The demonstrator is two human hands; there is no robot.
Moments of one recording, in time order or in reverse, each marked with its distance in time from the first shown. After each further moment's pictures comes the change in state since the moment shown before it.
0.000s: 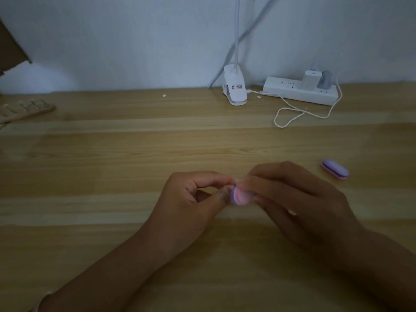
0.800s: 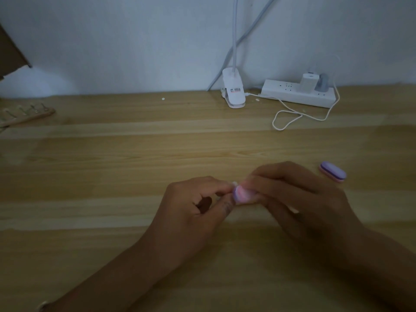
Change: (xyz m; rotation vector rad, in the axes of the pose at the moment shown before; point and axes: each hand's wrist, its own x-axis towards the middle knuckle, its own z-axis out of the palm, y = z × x) left_hand -0.003 -0.005 0.000 0.279 -0.009 0.212; right_hand 0.004 -0.004 -0.006 -0.068 -0.011 0.047
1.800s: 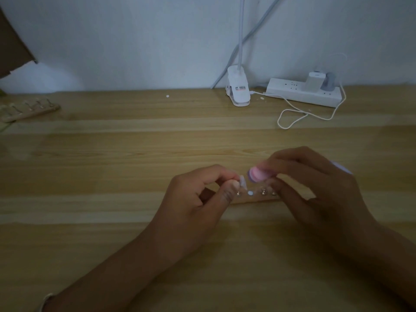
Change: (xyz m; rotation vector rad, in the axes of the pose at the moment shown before) left_hand 0.003 0.009 -0.003 -0.121 -0.002 -0.079; right_hand 0.002 0.012 -0.002 -0.033 0.053 0.106
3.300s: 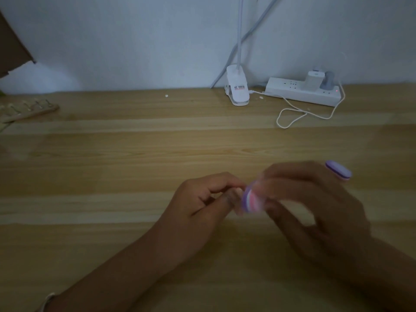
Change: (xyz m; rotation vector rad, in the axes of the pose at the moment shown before) left_hand 0.000 0.000 0.003 -0.125 -0.144 -0.027; right_hand -0.011 -0.015 0.005 0.134 0.040 -0.148
